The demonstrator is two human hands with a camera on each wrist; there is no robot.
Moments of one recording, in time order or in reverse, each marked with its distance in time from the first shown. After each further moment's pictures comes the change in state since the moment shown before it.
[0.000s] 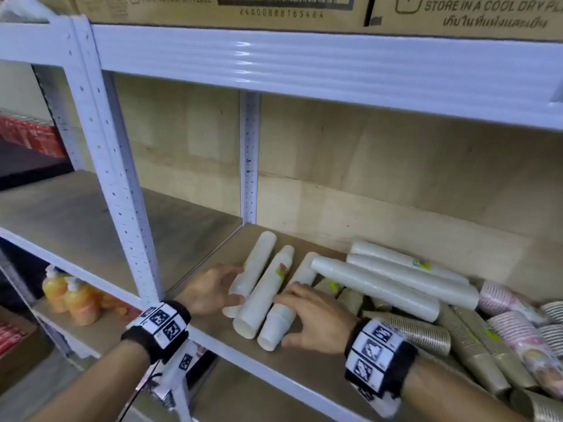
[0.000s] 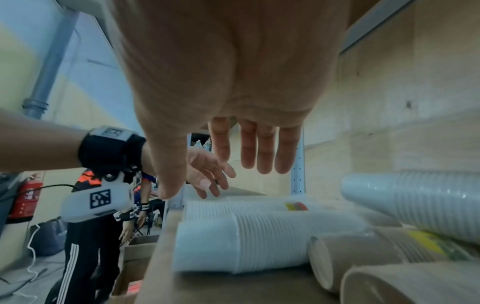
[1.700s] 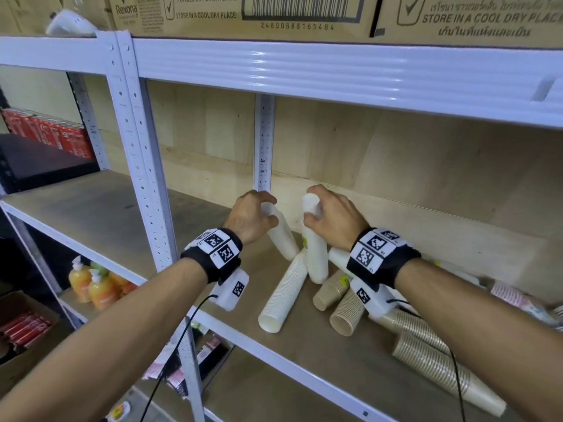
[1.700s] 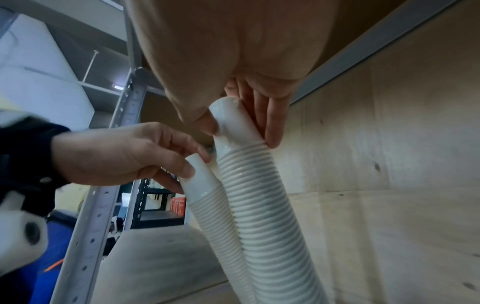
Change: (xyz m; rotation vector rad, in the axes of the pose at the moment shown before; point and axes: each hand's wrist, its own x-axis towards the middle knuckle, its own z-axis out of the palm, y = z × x) left_hand 0.029 0.131 -0.067 0.016 0.422 0.032; right_hand 0.052 0.010 -0.110 0.067 0.530 0.114
